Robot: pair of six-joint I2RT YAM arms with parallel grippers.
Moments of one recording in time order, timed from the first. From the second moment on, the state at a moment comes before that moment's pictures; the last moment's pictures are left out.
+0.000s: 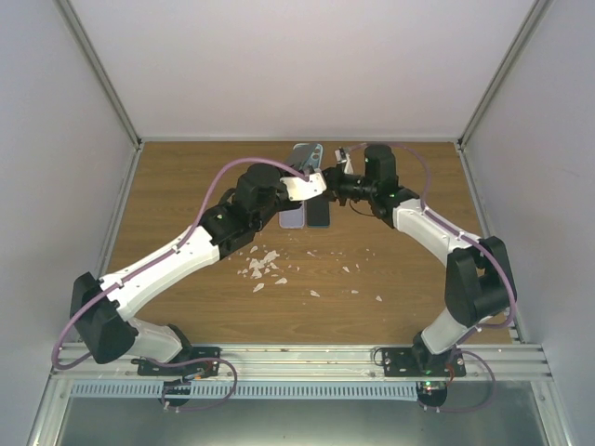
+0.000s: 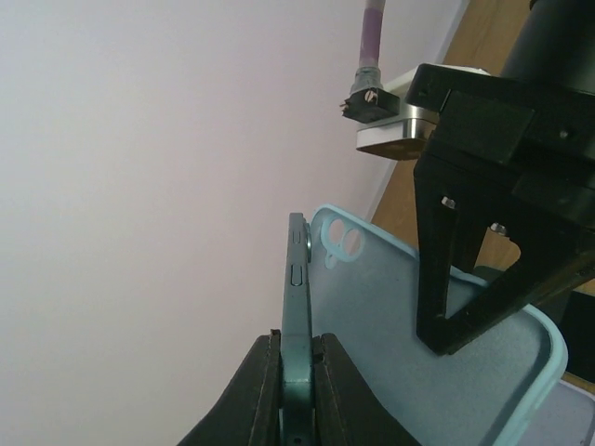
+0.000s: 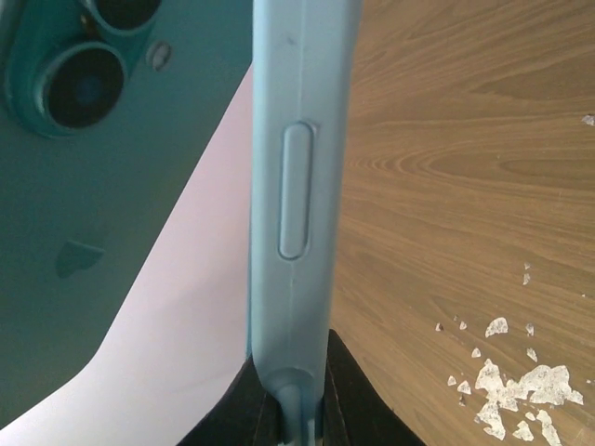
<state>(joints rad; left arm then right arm) -0.79 1.38 1.25 -0.12 -0.32 0.85 0.39 1.62 1.15 0.11 -0.81 1.06</state>
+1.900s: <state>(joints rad) -0.44 1.31 1.33 -0.33 -0.19 0.50 0.51 2.11 1.42 0.08 -0.77 0.87</state>
